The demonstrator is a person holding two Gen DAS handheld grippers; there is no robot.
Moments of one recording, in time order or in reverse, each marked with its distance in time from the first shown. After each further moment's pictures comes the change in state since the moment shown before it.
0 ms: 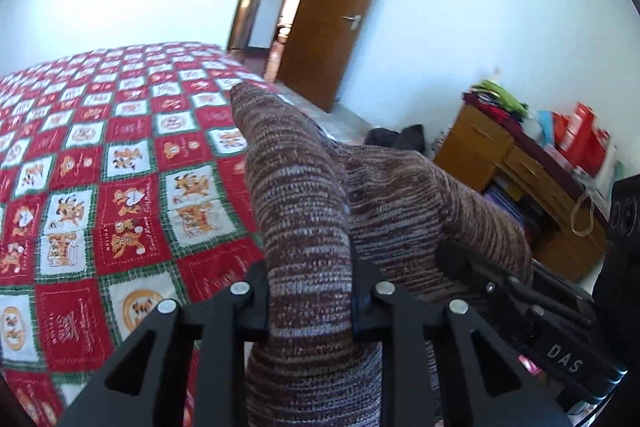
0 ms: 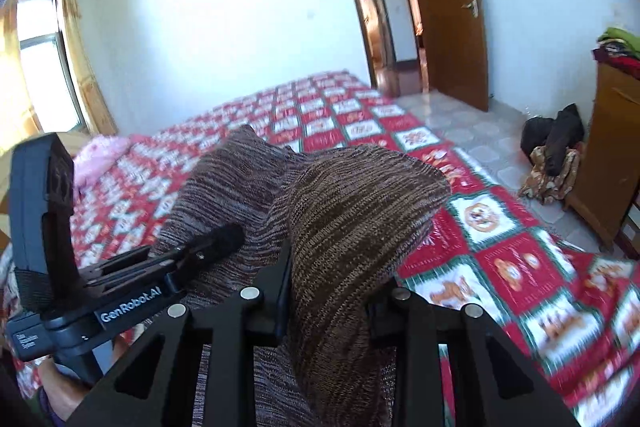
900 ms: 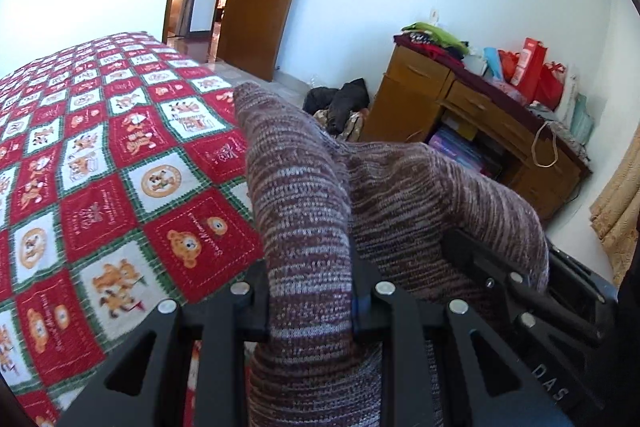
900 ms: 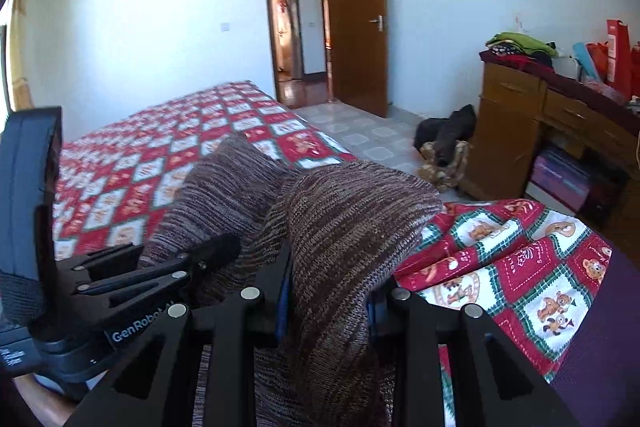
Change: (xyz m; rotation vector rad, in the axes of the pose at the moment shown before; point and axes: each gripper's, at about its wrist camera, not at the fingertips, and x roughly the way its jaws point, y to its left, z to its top) left arm 0.038 -0.109 -0.071 0.117 0.105 -0.112; right arm -0.083 -0.065 -0.074 0.011 0.006 -0.377
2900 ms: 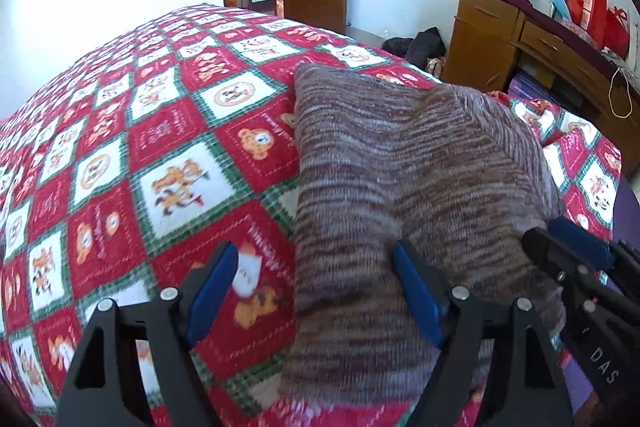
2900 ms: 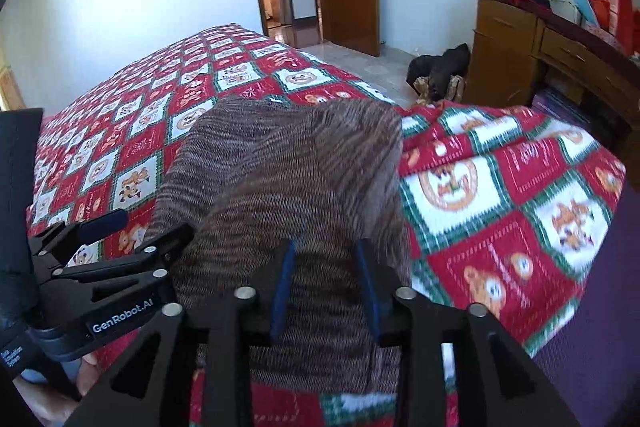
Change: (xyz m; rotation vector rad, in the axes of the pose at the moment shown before) left arm -0.001 -0.006 -0.067 0.025 0.137 0.344; right arm 0.005 -0.025 -0.071 0.069 0.195 0.012
